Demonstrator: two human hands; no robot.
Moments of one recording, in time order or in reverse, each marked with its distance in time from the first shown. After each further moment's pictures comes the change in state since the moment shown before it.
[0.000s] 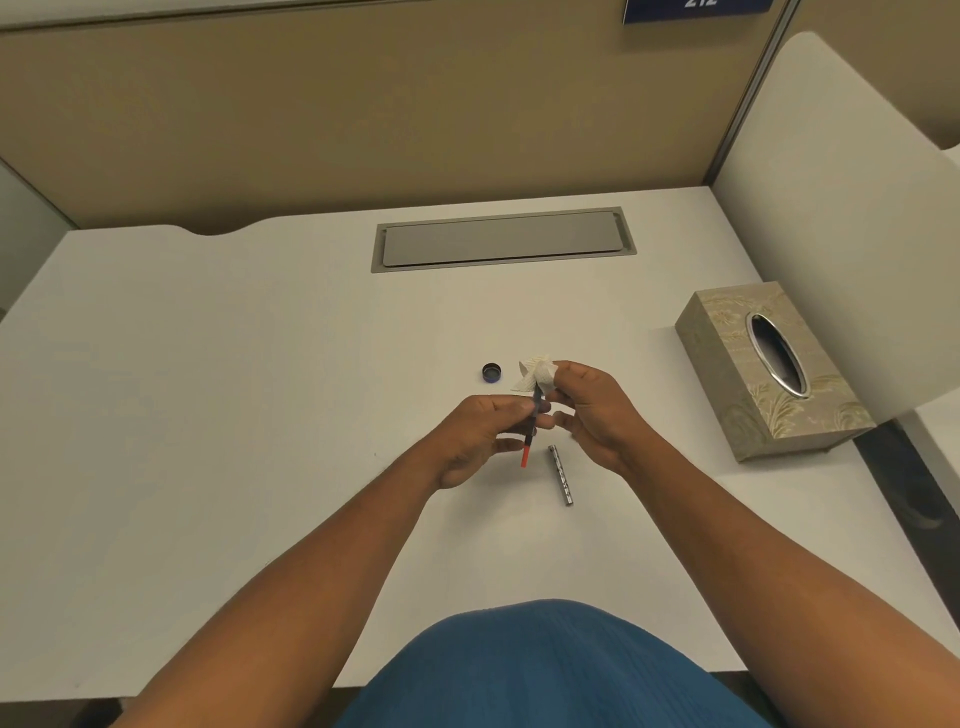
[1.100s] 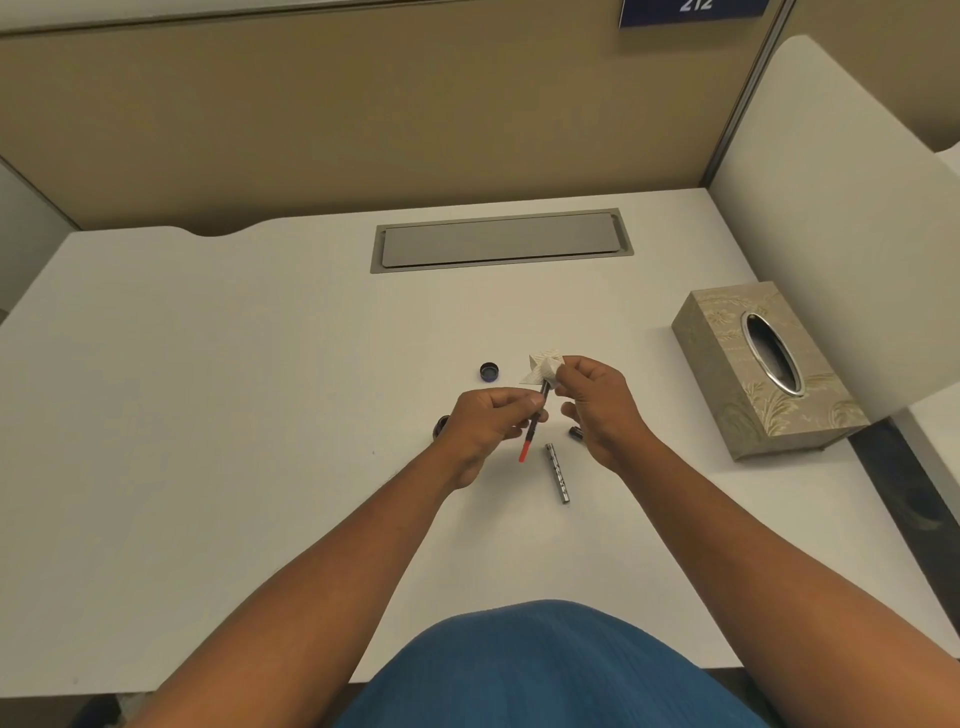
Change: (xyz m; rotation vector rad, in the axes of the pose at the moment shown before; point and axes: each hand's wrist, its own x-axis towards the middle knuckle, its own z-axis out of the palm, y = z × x) left_hand 0.001 0.000 0.018 0.037 0.204 0.090; right_hand -0.009 -0.005 0.001 -0.072 0.188 -0.080
